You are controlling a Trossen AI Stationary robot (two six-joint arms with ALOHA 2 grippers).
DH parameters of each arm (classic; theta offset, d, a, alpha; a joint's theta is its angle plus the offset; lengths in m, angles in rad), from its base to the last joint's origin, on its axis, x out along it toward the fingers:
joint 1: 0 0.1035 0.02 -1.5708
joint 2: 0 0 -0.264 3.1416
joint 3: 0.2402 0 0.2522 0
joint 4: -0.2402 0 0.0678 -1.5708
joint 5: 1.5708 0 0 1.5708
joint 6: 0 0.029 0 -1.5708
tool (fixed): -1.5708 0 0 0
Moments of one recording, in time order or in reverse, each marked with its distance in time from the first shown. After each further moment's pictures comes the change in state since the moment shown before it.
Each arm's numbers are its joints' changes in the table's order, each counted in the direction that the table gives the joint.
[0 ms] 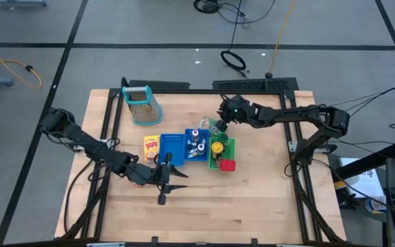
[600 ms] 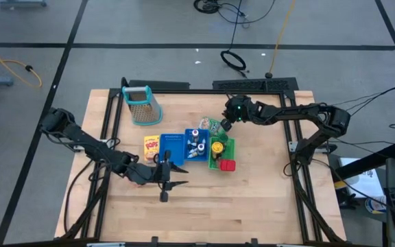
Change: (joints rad) left arm 0.002 0.000 0.000 -0.012 0.084 0.035; right arm -0.084 0.000 -0.058 -0.026 0.122 0.072
